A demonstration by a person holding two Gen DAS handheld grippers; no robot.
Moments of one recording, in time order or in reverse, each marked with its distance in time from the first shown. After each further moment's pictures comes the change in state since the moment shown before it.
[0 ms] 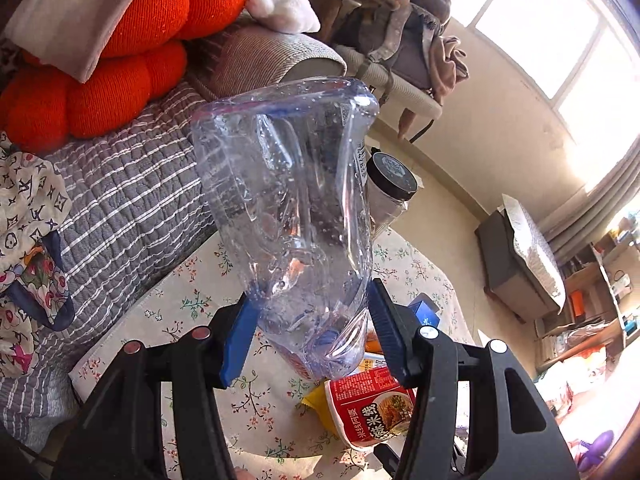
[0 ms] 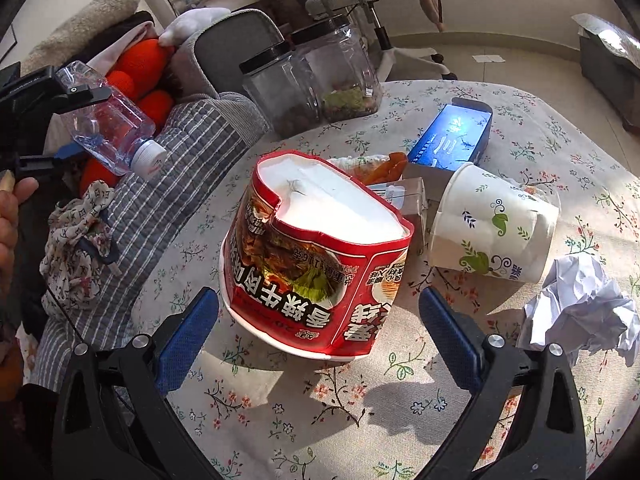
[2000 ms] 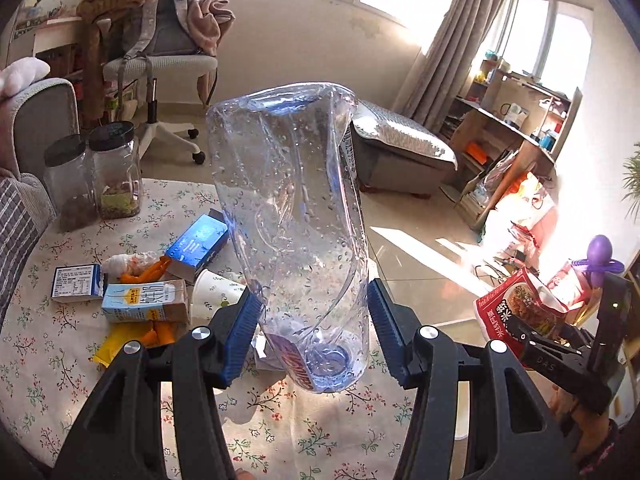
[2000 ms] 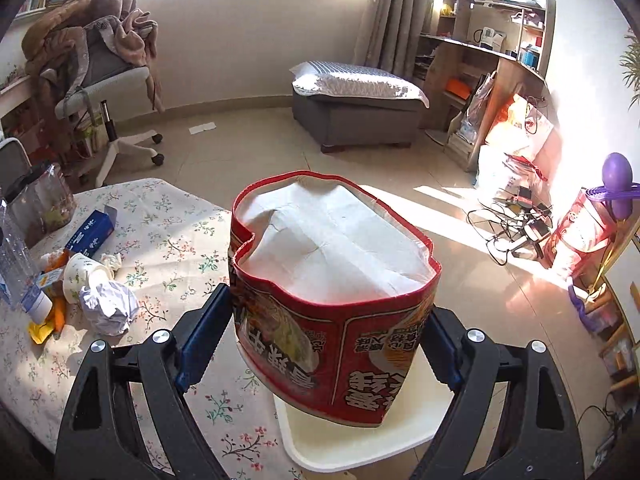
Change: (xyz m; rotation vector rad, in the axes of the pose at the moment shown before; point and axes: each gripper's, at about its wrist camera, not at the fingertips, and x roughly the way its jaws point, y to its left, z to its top) left arm -0.015 -0.230 -0.201 0.571 0.077 -0.379; right arm -0.298 -0.160 -0.072 0.296 -0.213 -0.951
